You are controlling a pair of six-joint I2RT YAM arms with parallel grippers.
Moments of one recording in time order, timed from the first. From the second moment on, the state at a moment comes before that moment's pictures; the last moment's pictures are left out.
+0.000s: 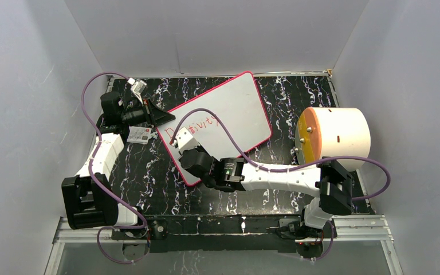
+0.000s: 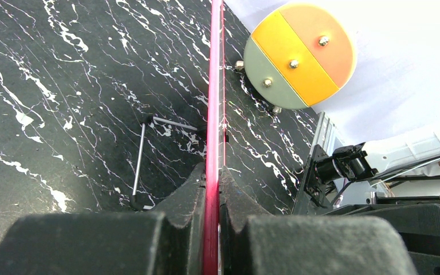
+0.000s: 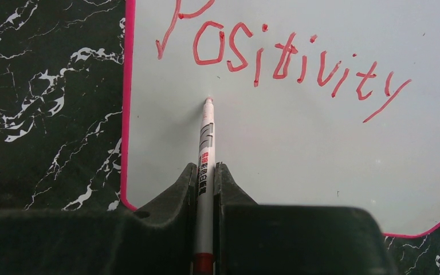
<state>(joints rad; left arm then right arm) 0.09 1.36 0.93 0.04 1.15 -0.29 1.37 1.62 1.29 -0.23 0.67 0.13</state>
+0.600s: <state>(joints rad) 0.09 1.36 0.93 0.04 1.15 -0.29 1.37 1.64 1.33 -0.37 0.66 0.21</state>
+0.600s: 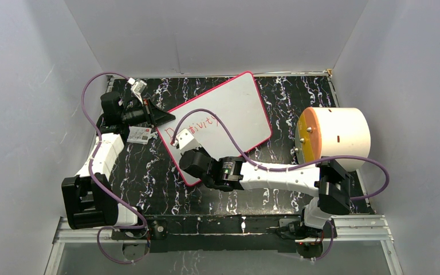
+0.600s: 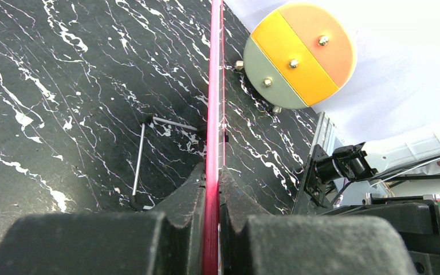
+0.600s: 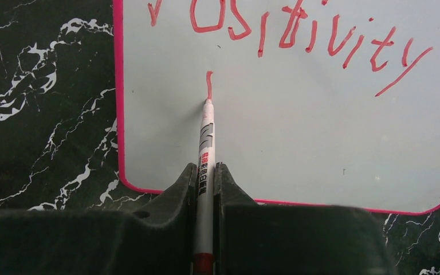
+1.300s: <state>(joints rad) 0.09 1.36 0.93 0.04 1.15 -0.29 1.38 1.63 1.31 -0.40 0.66 0.24</state>
